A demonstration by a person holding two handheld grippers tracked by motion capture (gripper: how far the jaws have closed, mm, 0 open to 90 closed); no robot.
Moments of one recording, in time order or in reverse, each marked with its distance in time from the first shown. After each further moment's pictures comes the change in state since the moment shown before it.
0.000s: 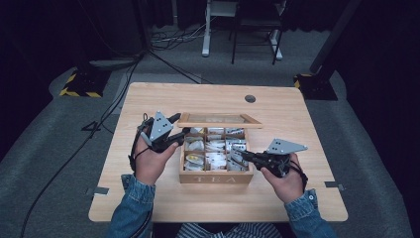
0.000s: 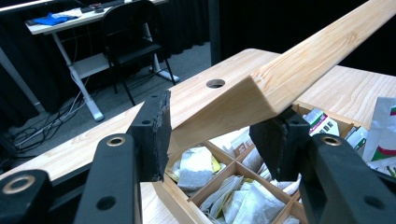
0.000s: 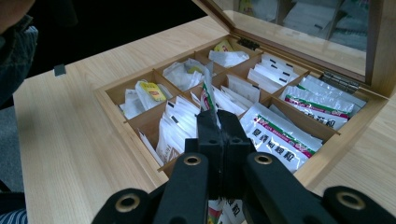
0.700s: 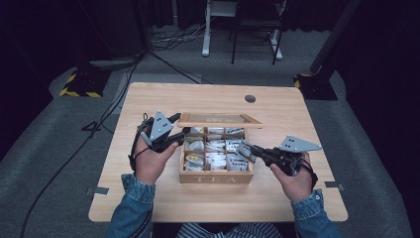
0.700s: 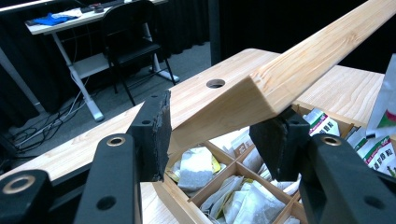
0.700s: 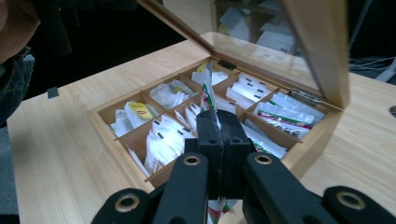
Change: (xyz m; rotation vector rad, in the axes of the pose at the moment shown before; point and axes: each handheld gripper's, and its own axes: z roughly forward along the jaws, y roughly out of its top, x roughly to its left) left arm 0.000 0.001 0.001 -0.002 0.000 0.001; right arm -0.011 0.005 -0.024 -0.072 -0.050 0.025
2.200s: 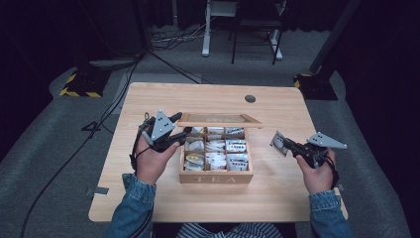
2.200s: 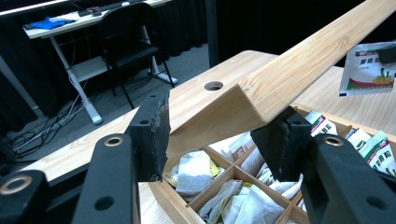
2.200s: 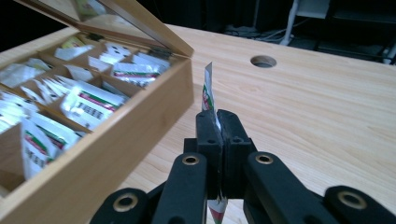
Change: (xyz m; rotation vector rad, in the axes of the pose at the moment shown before) left arm -0.002 0.001 0.002 -0.006 -0.009 0.009; right arm -0.079 -0.044 -0.034 0.045 -0.322 0.116
